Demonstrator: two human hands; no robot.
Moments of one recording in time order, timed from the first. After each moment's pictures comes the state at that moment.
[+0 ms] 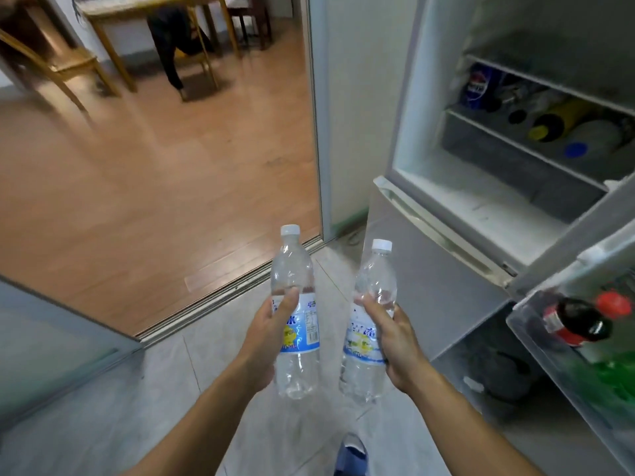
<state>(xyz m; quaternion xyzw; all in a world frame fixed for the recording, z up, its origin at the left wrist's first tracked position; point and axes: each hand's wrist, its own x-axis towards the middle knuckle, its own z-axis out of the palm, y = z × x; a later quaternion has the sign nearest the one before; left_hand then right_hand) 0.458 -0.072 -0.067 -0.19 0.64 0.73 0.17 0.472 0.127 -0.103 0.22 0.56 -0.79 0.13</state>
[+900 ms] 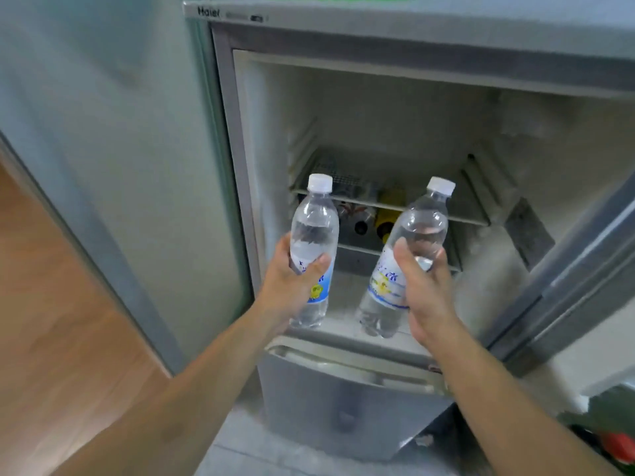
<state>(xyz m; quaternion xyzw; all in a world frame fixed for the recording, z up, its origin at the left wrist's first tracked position) 0.023 0.182 0.032 0.29 0.64 0.66 0.27 0.179 0.304 0.047 0.36 0.53 -0.63 -0.43</state>
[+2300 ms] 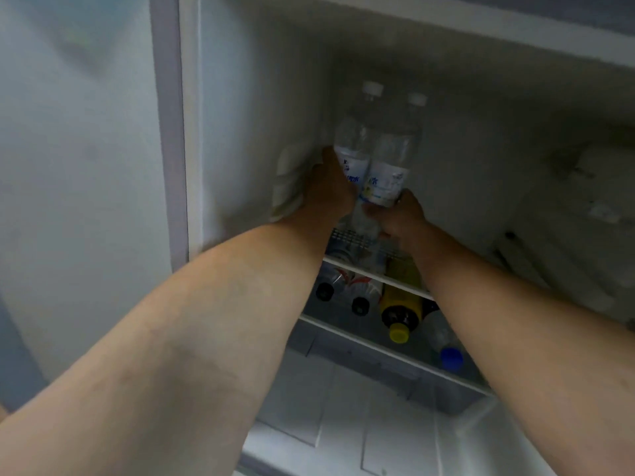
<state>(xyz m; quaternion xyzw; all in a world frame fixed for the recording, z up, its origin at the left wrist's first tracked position) -0.138 0.463 0.102 0.36 0.78 0.51 -0.01 -0.037 0.563 0.083 0.36 0.76 -0.43 -0.32</state>
